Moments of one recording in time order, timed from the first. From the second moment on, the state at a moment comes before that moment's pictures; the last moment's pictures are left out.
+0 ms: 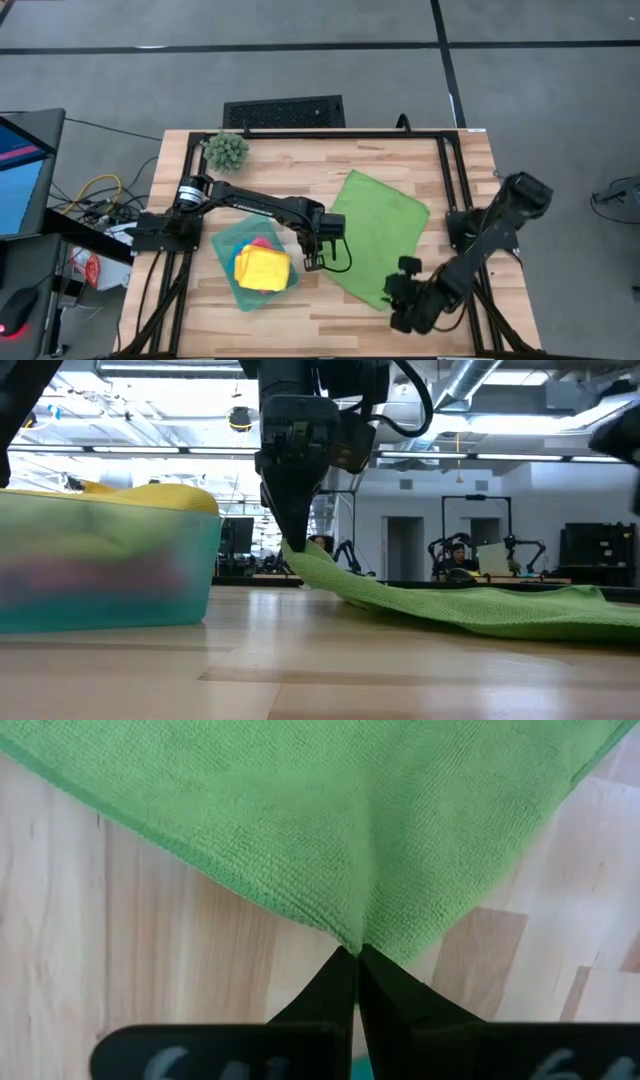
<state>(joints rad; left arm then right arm) -0.10 2.06 1.65 -0.97 0.11 -0.29 0.84 1.59 0.92 -0.48 0.45 0.99</state>
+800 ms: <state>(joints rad) -0.10 2.06 1.65 -0.96 0.11 -0.27 0.87 1.91 1.08 -0.49 0.39 1.26</state>
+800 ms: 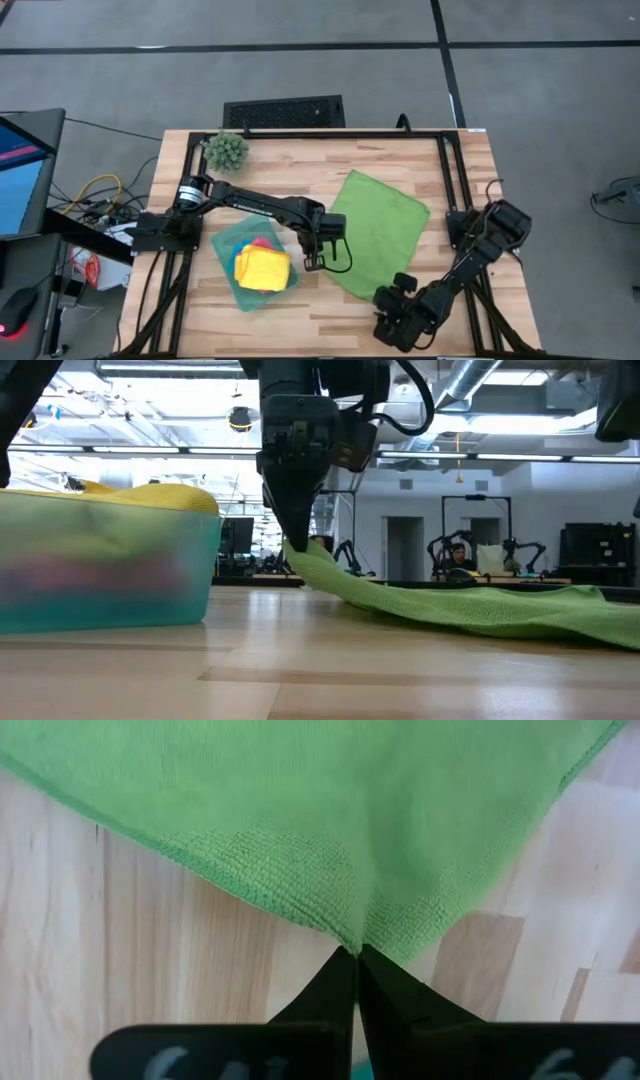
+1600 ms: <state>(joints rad) -0.04 2.06 1.65 -1.00 0.36 -0.43 0.84 1.61 1.12 -0.88 0.32 1.51</state>
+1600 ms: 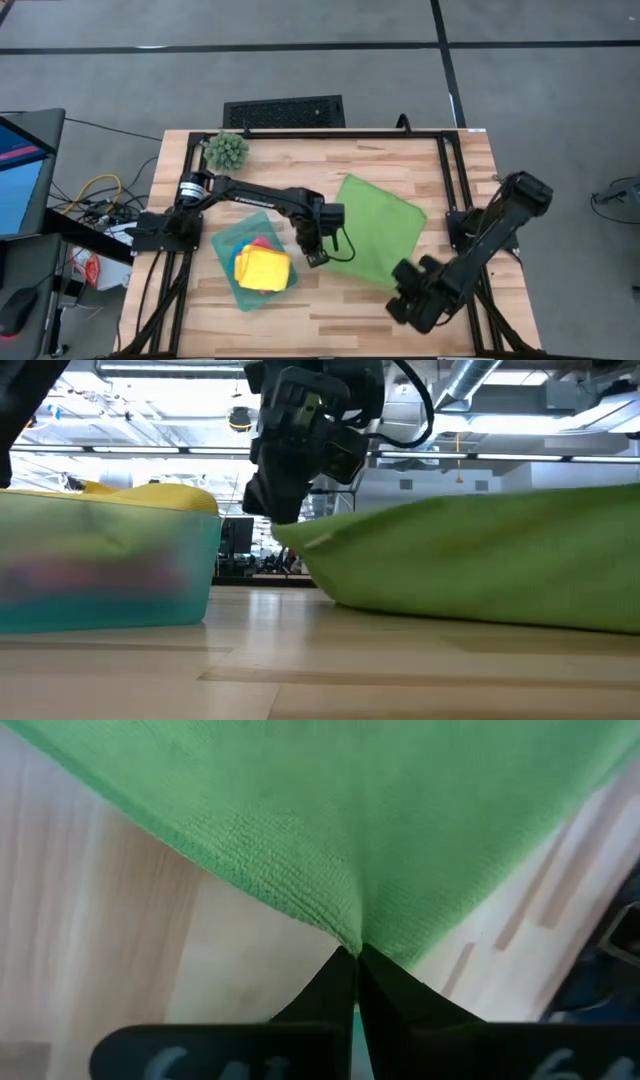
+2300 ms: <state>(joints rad) 0.20 2.06 1.65 -0.65 0.39 -0.68 0.66 1.56 1.07 -1.37 0.29 1.69</state>
